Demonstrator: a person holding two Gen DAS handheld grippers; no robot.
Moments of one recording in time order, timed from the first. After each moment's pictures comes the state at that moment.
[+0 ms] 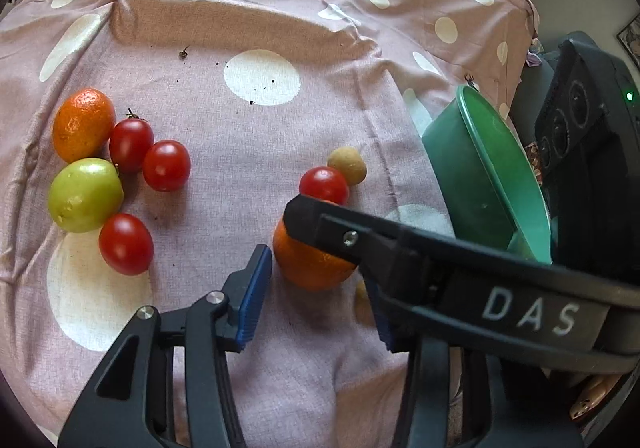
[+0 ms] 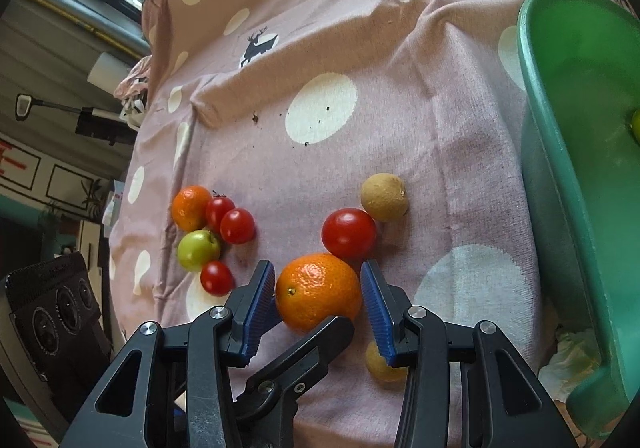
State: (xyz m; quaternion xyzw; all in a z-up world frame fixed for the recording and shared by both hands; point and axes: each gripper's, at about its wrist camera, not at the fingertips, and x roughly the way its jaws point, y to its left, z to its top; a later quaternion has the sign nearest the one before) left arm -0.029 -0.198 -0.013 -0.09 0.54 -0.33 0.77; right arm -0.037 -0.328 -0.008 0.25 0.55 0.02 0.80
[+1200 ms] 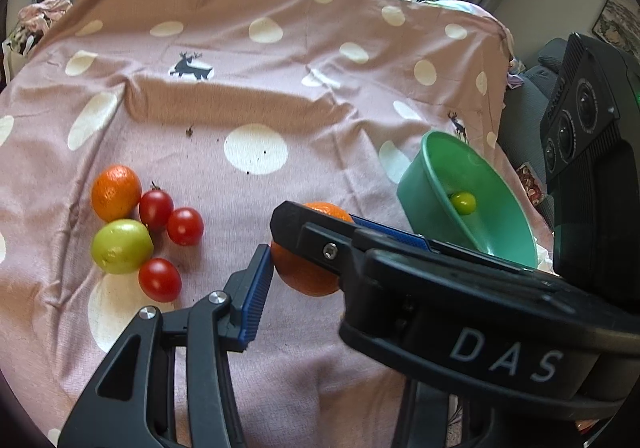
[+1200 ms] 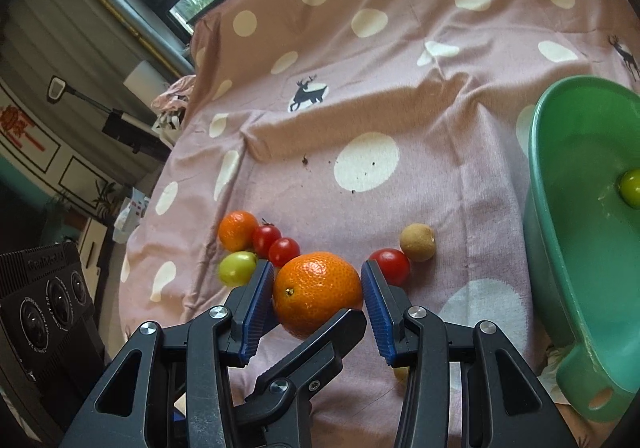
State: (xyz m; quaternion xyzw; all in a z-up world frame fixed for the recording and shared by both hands) left arm -0.047 -0.191 0.028 -0.07 0.44 -0.33 0.83; right arm -0.053 -0.309 0.034 0.21 0.46 0.04 0.86
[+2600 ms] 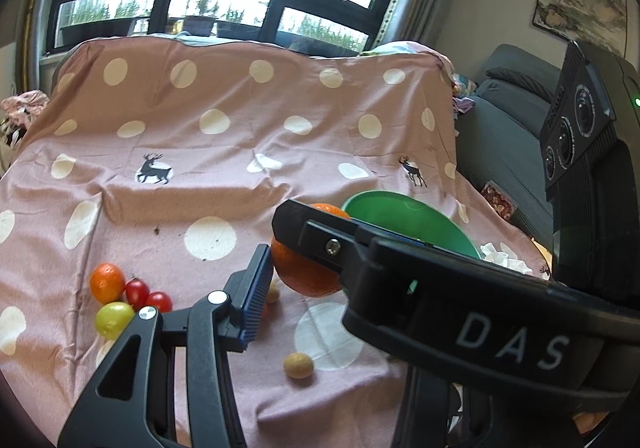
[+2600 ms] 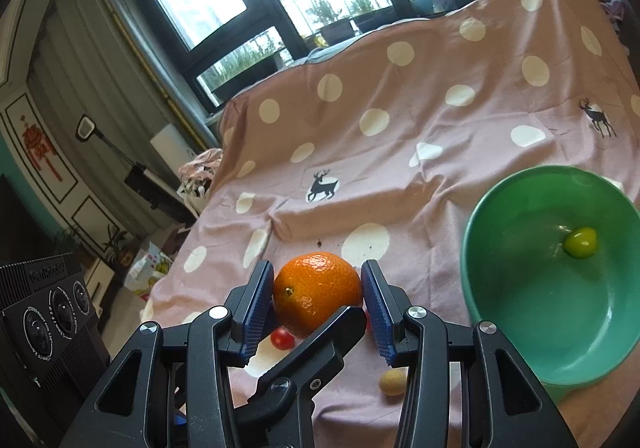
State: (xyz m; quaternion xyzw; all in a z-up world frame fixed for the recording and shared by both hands) left arm -0.085 -0.216 0.089 -0.04 0.31 -0.38 0.87; right arm -0.101 -0.324 0.100 0.20 0.33 0.03 0.92
